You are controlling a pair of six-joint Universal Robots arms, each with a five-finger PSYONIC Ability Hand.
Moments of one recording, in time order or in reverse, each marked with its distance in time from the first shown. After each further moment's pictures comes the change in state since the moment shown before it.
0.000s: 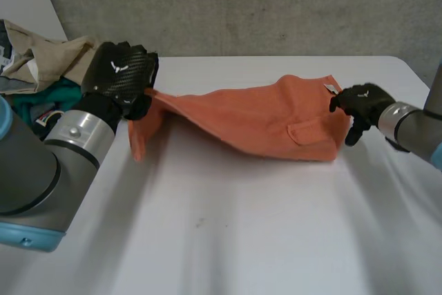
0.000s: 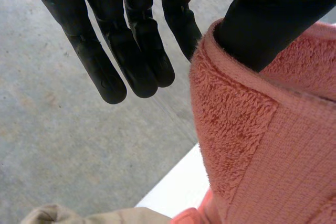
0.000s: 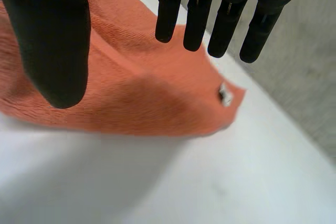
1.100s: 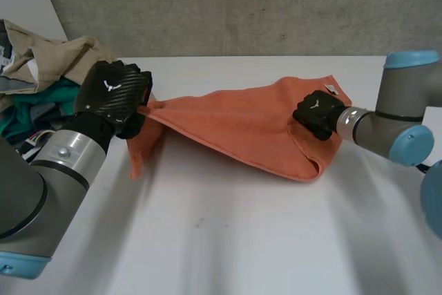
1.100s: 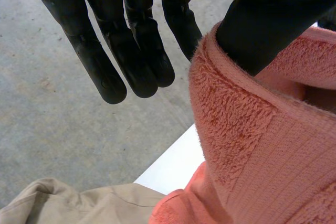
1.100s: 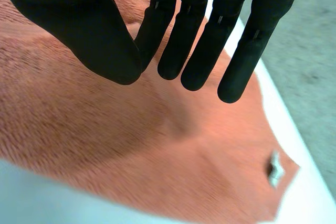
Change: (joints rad) left arm 0.031 0.071 -0.111 -0.003 0.018 -0.001; right arm 0.116 0.304 -0.419 0.189 -0.097 -0.304; left_hand 0.000 0.000 0.000 0.000 0.000; right_hand 0.631 0.683 0.684 0.701 0.706
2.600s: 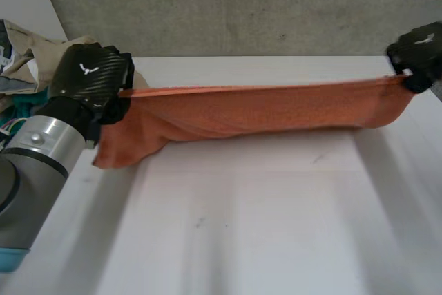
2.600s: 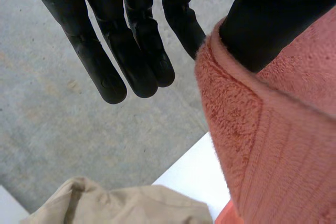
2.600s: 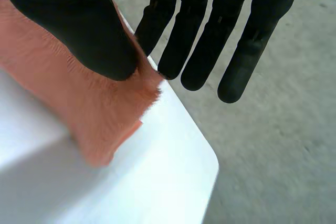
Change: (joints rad) left arm 0.056 0.077 0.022 -0.070 0.002 -0.023; right arm -0.206 -0.695 0.495 -0.038 0.158 0.166; left_hand 0.000 0.000 0.000 0.000 0.000; right_hand -0.017 0.000 0.003 0.004 -0.009
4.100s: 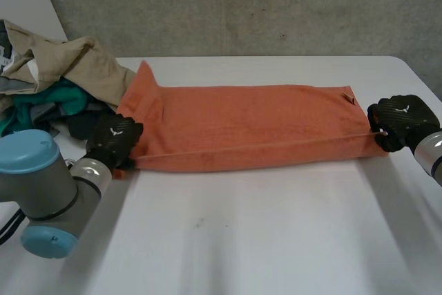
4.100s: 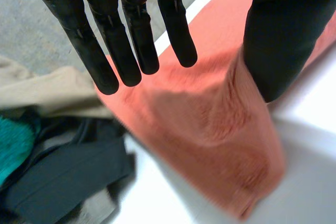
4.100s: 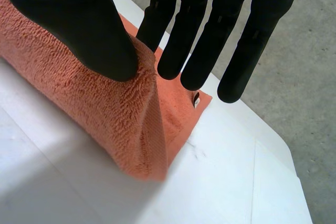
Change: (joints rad) left arm 0.103 -0.518 0.022 0.222 0.035 0.194; right arm -0.055 0.048 0.550 -0.582 -0.105 0.215; left_hand -0.445 -0.449 -0.440 -0.450 -0.415; right_hand 0.000 0.001 0.003 0.001 0.014
